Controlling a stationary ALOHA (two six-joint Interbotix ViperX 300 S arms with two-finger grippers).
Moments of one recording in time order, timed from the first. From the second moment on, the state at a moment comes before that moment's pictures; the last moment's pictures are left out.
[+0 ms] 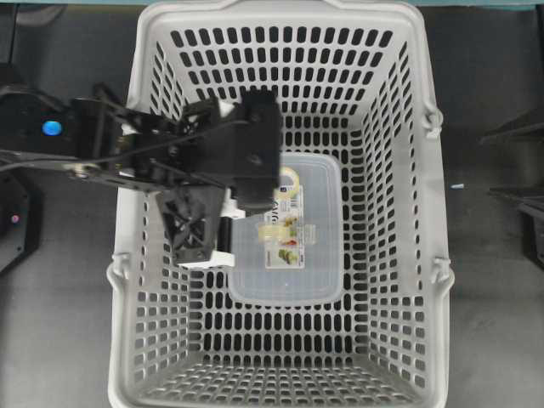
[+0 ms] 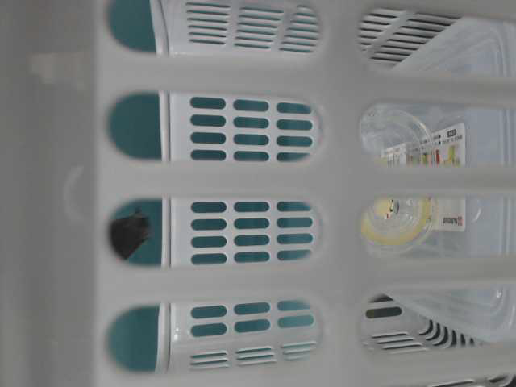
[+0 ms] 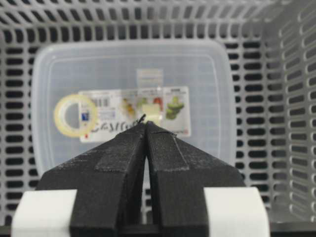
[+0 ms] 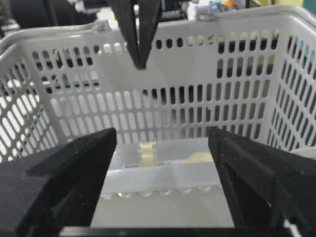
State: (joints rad) left arm -0.07 -0.11 0.15 0.04 0.84 -0.06; right arm -0.01 -1.13 1.14 0.02 0.10 0.06
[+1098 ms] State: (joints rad) left arm -0.06 0.17 0.12 0.04 0.89 -0.07; right arm 0.02 -1.13 1.14 0.02 0.10 0.06
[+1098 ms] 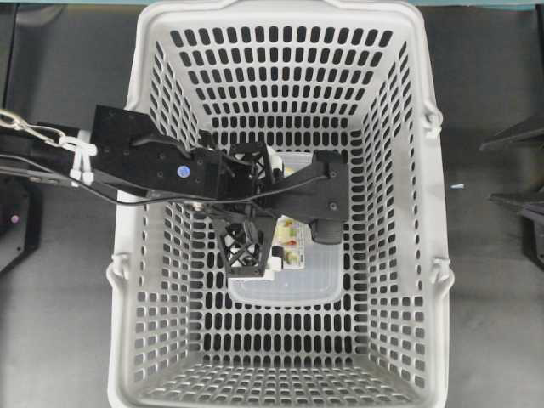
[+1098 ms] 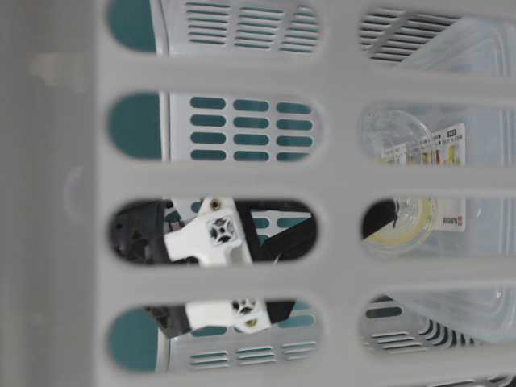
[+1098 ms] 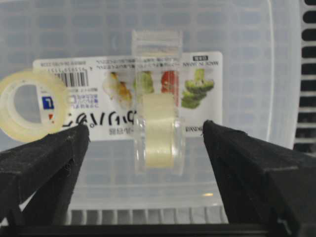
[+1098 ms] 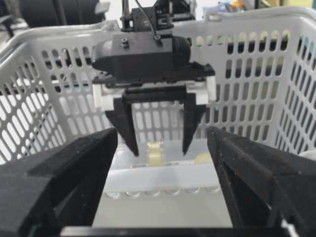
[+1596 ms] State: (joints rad) left arm -0.08 0.17 0.06 0.04 0.96 -0.08; right arm 0.02 -1.13 1.15 0.02 0.09 0.06
